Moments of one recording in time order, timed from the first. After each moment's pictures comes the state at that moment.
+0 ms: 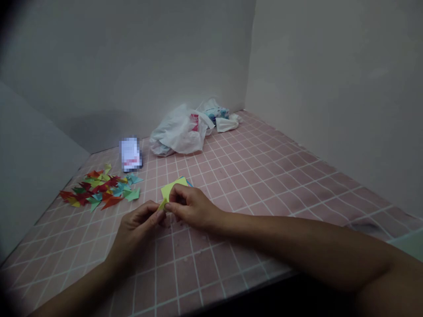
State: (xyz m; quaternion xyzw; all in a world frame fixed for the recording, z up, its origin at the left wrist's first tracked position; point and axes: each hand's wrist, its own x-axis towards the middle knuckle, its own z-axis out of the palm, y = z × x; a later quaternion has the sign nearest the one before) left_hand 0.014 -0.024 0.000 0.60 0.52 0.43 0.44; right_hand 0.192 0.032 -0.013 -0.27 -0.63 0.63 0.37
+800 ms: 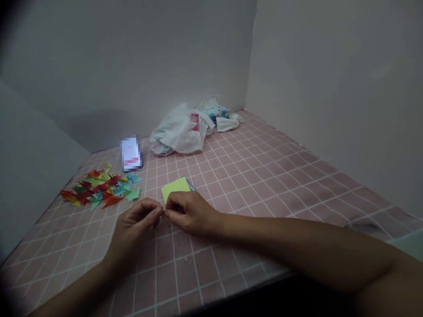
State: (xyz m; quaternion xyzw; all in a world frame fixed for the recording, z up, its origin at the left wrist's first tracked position) left_hand 0.018 -0.022 -0.001 0.55 0.53 0.49 0.43; right_hand 0.195 0.028 -0.010 -0.26 -0.76 0.46 0.37
